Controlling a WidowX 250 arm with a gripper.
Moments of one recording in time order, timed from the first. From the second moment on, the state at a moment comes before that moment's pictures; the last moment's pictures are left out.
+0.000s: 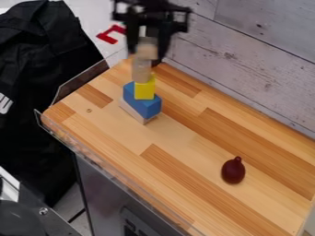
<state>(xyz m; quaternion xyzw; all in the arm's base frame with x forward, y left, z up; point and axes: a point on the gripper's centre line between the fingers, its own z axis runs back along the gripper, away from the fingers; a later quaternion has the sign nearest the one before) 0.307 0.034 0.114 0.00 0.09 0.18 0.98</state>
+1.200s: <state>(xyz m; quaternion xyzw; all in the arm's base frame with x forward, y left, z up) 0.309 -0.081 0.015 -0.05 0.12 0.01 0.99</state>
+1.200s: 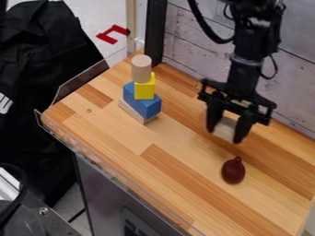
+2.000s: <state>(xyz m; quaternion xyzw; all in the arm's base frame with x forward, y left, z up) 0.318 -0.062 -0.004 -0.04 0.10 0.03 0.99</state>
